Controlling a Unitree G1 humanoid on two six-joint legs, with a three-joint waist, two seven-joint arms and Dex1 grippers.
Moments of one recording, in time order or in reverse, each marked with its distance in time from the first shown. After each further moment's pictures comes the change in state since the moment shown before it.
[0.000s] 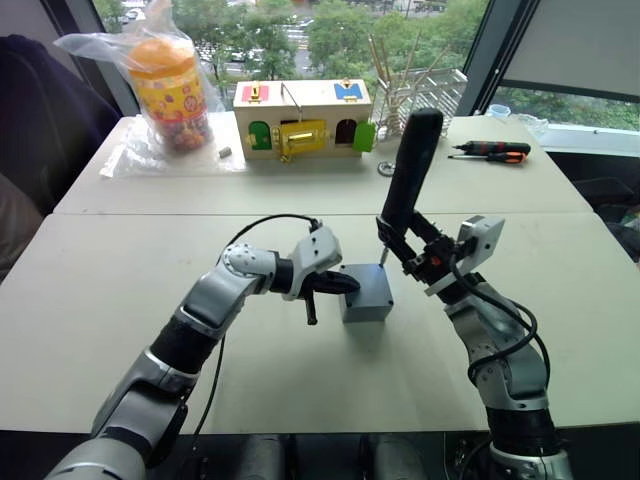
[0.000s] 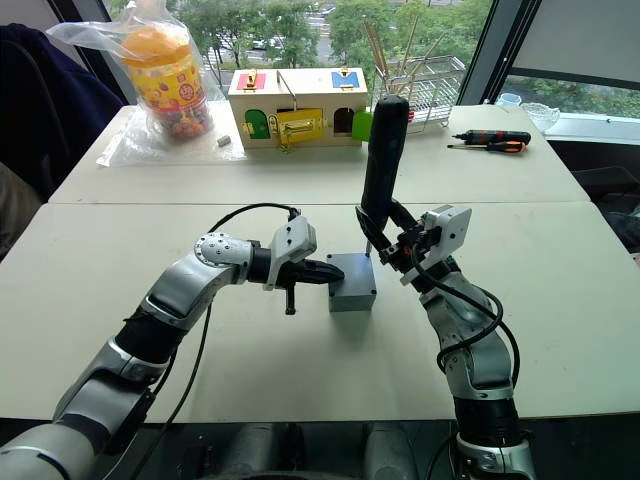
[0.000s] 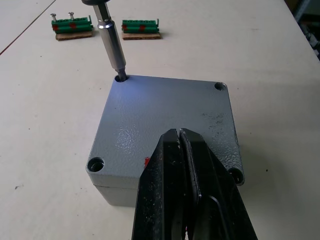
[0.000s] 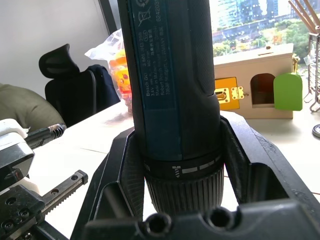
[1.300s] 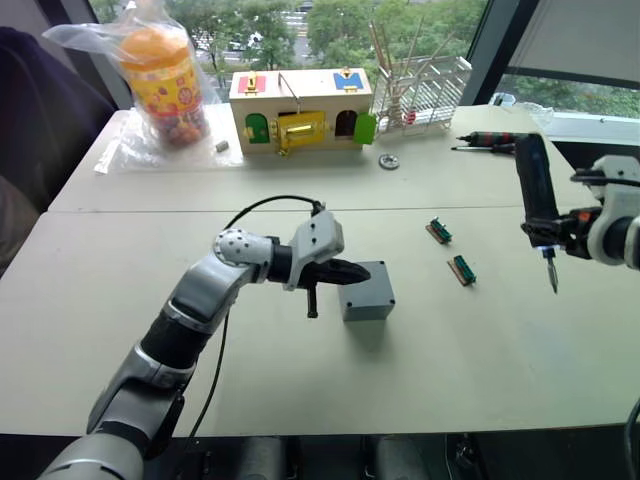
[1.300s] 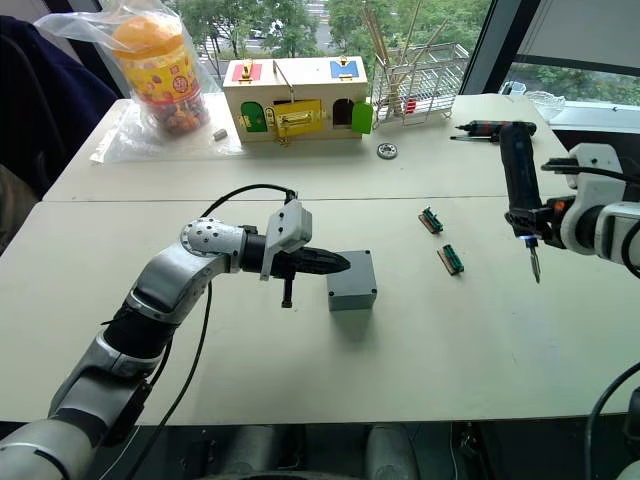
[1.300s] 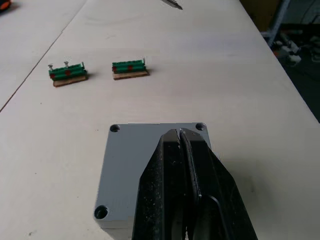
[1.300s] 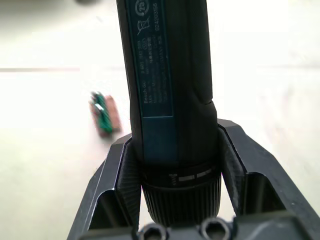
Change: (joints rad) left arm -0.031 0.025 0.011 -0.123 -0.040 -0.016 -0.056; right arm -0.335 -0.896 -0.139 0.383 0.280 1.088 -0.018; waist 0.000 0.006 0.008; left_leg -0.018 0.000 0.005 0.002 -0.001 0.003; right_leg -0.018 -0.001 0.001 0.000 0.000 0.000
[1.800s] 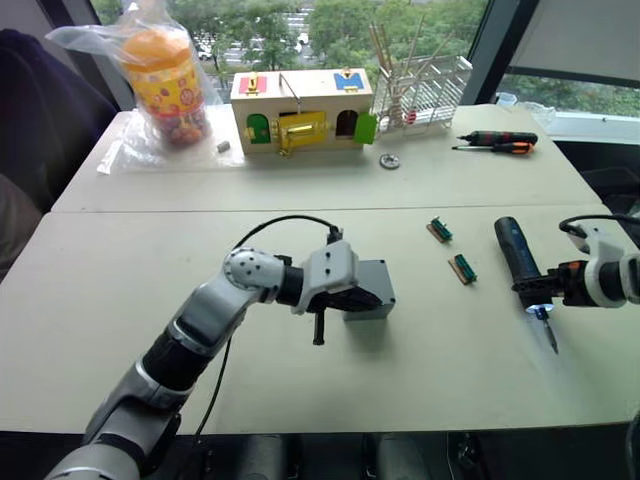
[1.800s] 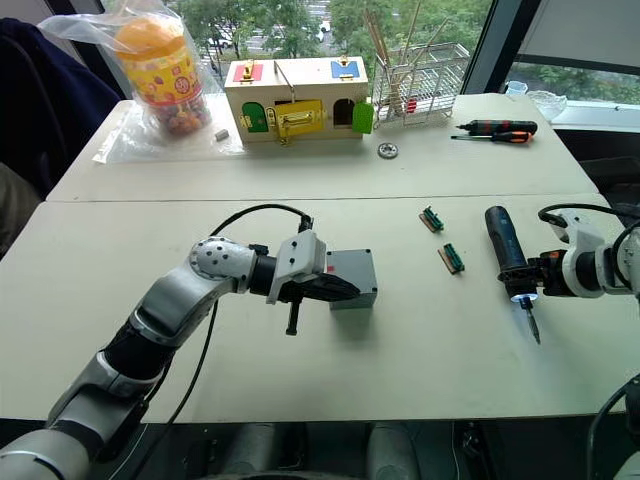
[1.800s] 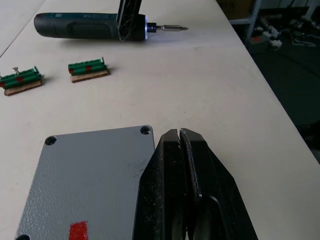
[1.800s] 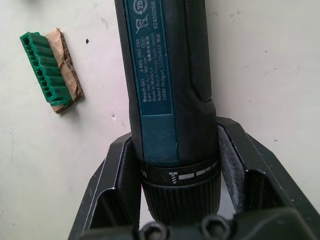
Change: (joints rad) left arm 0.079 0.006 -0.048 -0.128 0.000 0.029 0.024; right arm -0.164 0.025 0.288 0.408 -0.166 -0.001 0.343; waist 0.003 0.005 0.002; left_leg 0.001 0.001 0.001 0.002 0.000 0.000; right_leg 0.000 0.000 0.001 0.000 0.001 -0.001
